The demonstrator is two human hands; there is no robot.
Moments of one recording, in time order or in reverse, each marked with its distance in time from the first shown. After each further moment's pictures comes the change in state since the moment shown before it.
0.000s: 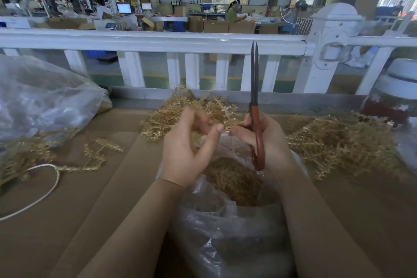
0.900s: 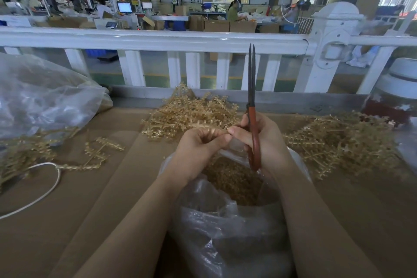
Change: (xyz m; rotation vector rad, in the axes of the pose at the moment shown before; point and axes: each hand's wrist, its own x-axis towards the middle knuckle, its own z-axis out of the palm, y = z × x) left_hand 0.004 0.003 0.005 -0.377 -0.344 -0.561; right_hand -0.002 0.003 0.001 -0.080 -0.030 -0.016
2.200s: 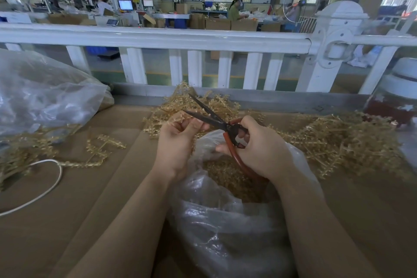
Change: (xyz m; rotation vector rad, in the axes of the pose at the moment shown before) left_hand 0.009 -0.020 -0.022 -0.310 0.304 0.158; right_hand 0.005 0.016 -0.002 -1.018 -0.037 -0.217
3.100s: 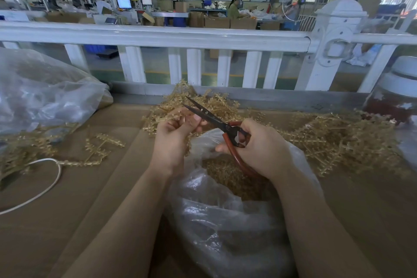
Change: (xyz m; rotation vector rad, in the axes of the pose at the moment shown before) left_hand 0.002 0.002 -0.008 -0.004 -0.020 -0.013; right_hand -0.005 0.001 0.003 0.005 0.043 0.022
